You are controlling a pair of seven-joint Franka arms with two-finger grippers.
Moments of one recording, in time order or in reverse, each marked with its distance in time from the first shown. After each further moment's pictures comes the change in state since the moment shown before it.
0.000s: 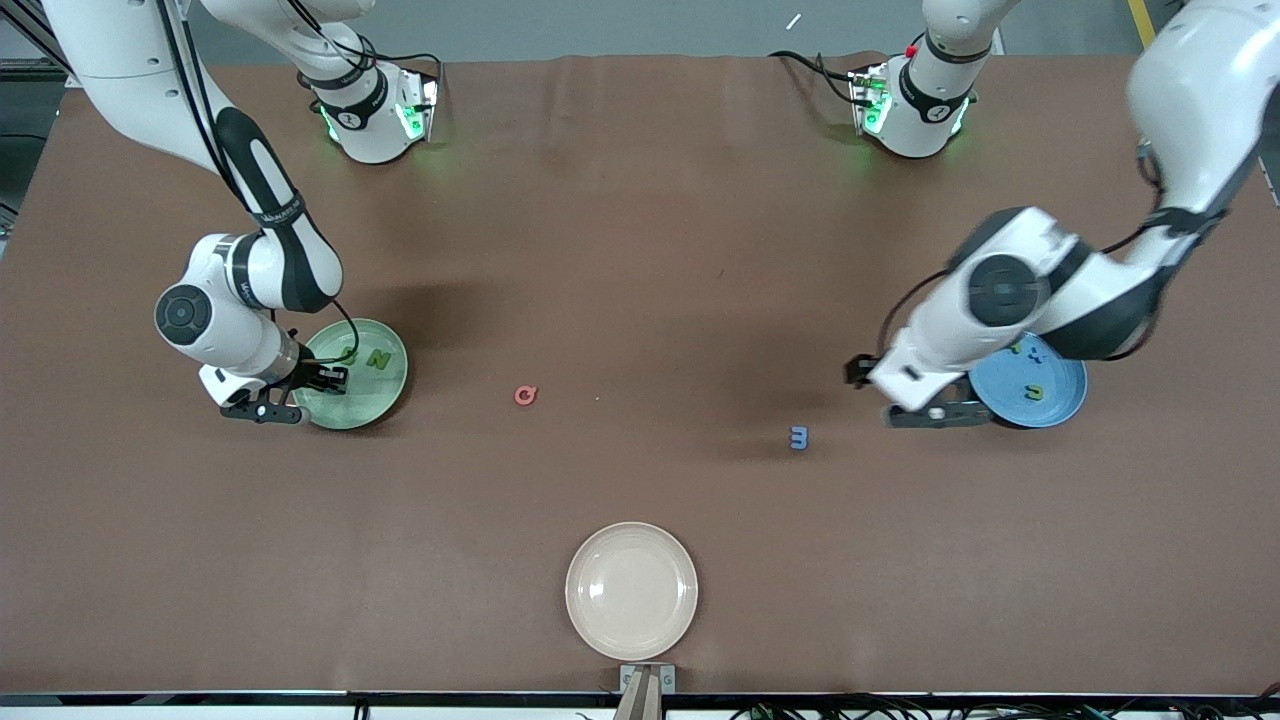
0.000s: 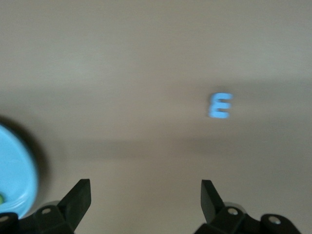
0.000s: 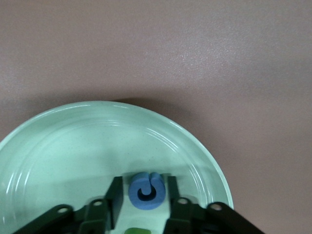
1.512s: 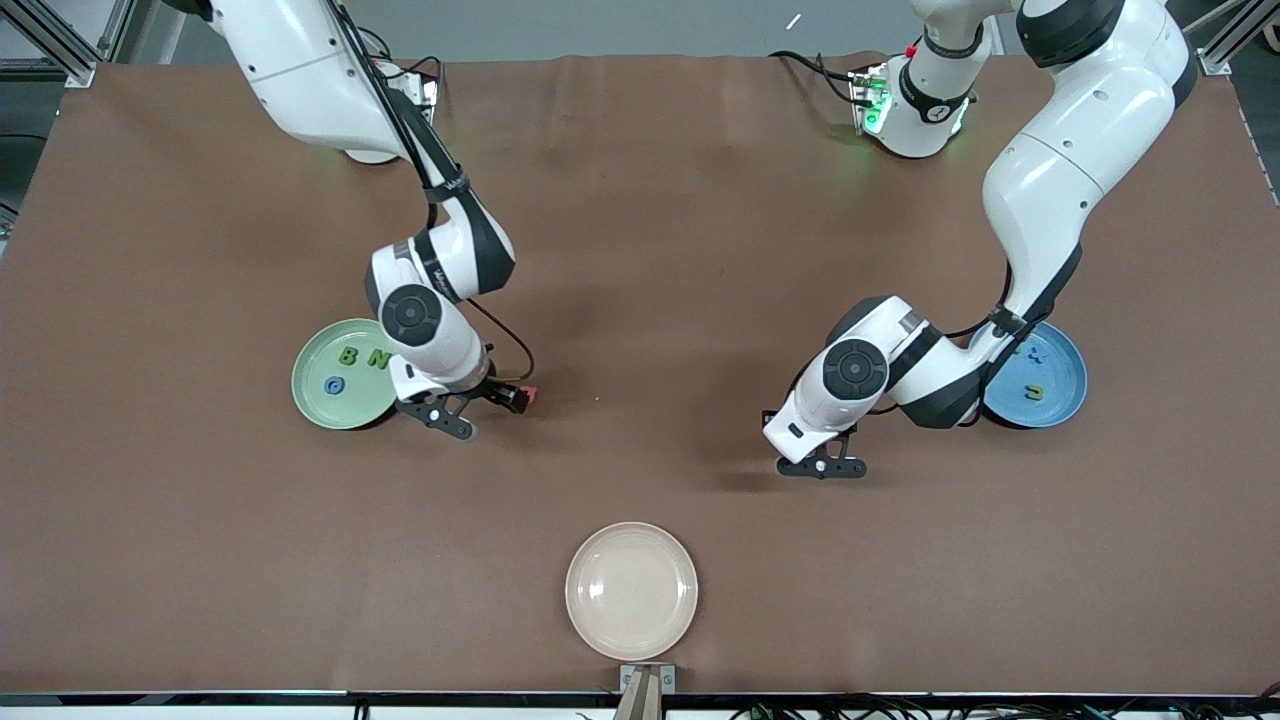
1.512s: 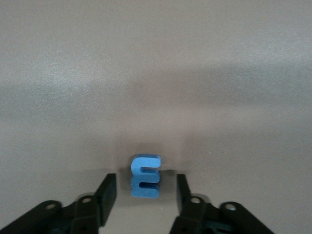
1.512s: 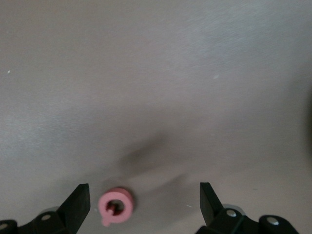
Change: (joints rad) left arm -0.438 0.164 0.426 0.217 -0.044 0.228 0.025; right arm 0.458 0.174 0.015 0.347 0.020 -0.118 0.812
